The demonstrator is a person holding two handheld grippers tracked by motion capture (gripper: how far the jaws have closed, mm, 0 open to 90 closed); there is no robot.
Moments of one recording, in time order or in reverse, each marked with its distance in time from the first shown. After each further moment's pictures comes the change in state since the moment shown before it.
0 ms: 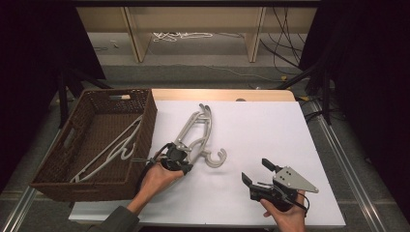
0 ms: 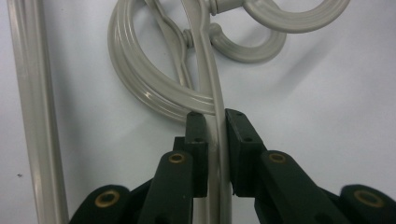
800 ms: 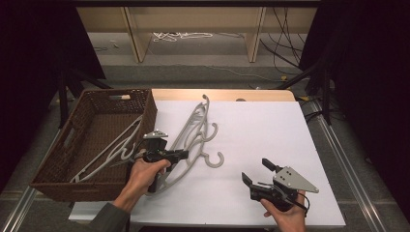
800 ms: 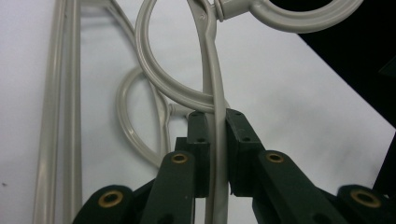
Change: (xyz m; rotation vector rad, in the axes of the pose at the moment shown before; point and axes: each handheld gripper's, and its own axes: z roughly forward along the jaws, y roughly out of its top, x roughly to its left) left arm 0.022 -0.004 -0.047 -0.355 -0.203 -0.292; right arm -0.001 -0.001 0.000 -0.001 0.010 0.002
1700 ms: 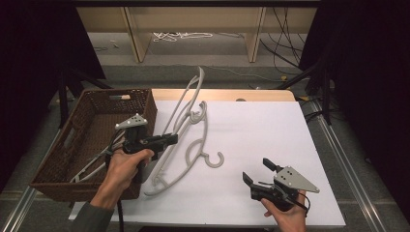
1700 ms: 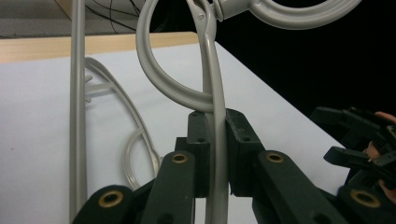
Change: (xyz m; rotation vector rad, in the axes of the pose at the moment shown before) left arm -0.014 0.037 -0.064 -0.156 -0.022 0.075; right arm -0.001 0.000 -0.001 0.003 -0.021 0.003
